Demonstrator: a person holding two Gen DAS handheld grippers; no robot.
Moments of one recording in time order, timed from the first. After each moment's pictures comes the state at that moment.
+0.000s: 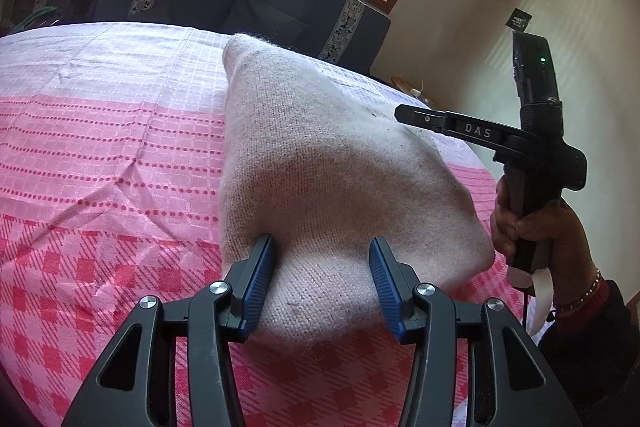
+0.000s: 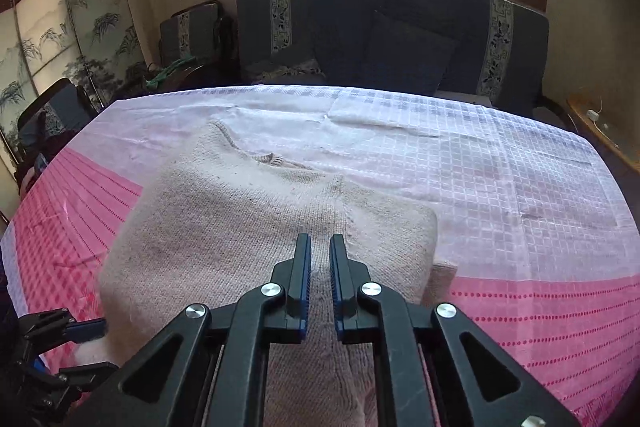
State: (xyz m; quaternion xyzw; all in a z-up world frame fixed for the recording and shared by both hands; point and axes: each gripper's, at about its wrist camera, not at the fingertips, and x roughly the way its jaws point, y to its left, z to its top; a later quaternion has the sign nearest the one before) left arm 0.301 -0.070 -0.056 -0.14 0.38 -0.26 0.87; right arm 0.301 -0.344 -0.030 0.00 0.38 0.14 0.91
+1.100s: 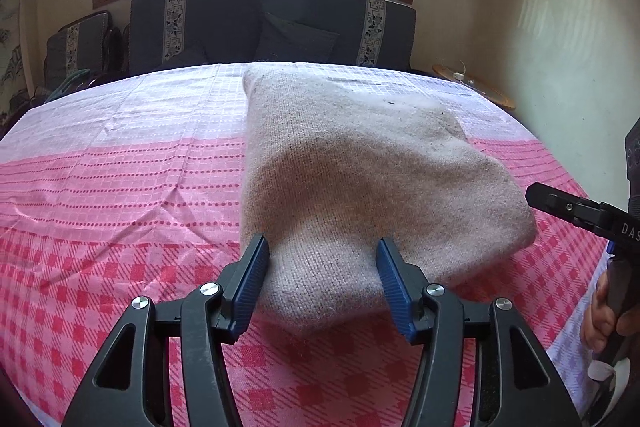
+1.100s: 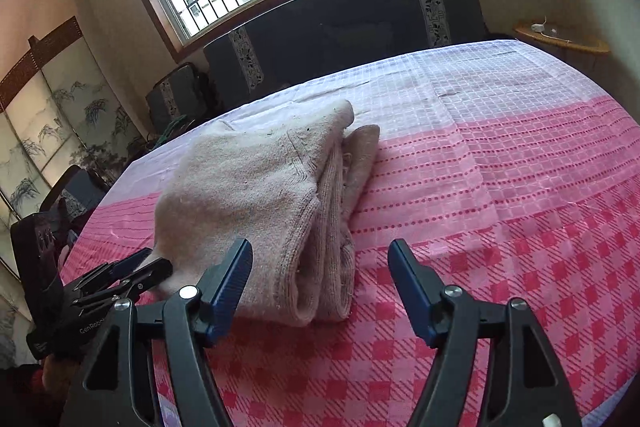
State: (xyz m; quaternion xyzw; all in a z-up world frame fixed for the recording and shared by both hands) left arm 0.270 -0.111 -0.043 -0.02 0.36 -0.16 0.92; right arm 0.161 -0.419 -0.055 0.17 0.36 0.10 0.91
